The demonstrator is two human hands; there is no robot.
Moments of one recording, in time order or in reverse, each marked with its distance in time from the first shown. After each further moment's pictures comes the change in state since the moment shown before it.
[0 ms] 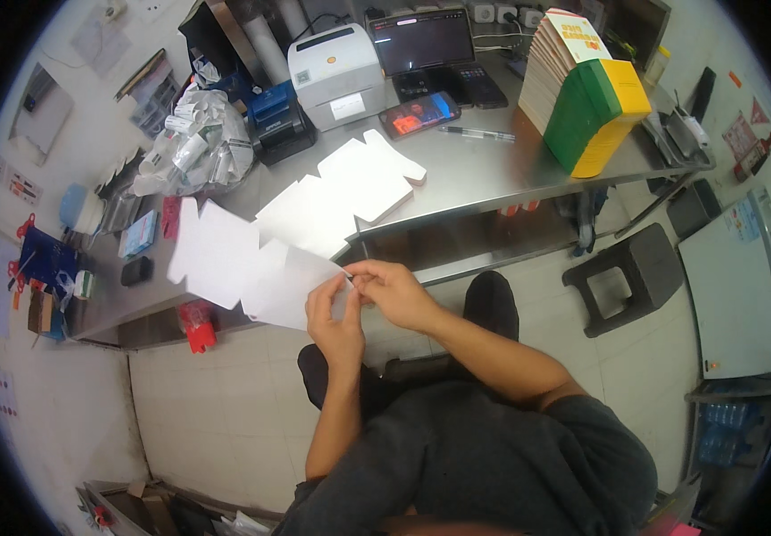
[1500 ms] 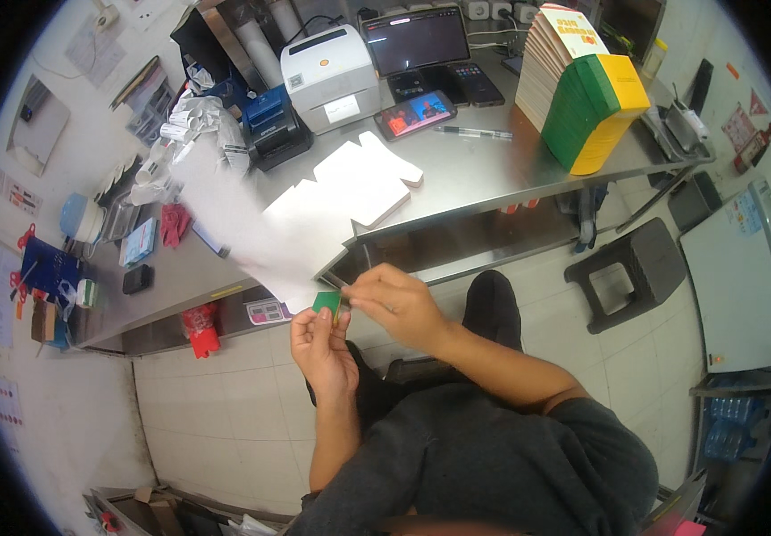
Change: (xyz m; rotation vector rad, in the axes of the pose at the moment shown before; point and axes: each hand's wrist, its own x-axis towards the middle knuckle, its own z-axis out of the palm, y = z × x) left_hand -0.013 0.020 -0.026 -0.978 0.140 -0.507; right_hand -0.025 -0.023 0.000 -0.568 0.082 -0.698
